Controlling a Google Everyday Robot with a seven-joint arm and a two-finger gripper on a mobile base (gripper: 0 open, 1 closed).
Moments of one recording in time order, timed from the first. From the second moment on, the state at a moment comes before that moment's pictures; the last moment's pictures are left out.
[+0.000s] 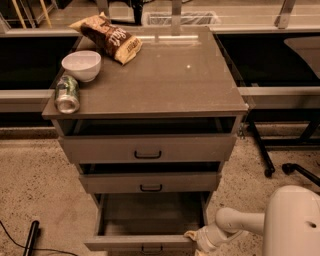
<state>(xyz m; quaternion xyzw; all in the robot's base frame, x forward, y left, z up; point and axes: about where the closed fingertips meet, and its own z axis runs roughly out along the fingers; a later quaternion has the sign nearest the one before) 0.390 -0.136 0.191 -0.71 0.63 0.26 0.17</state>
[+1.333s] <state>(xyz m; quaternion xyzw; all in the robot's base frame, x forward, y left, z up) 0.390 -0.136 0.190 -0.71 0.63 0.26 0.17</state>
